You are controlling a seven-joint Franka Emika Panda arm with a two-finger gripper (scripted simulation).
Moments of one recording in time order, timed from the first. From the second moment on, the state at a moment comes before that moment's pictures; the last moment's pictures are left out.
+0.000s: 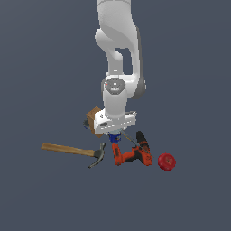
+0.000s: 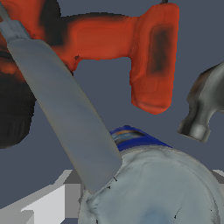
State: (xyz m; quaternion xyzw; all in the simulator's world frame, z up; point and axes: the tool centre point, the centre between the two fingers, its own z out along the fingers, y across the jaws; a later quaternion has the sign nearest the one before) arm -0.010 -0.002 0.082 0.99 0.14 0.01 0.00
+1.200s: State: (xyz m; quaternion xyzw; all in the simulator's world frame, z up) arm -0.049 0.036 0.212 0.99 0.14 0.00 0.00
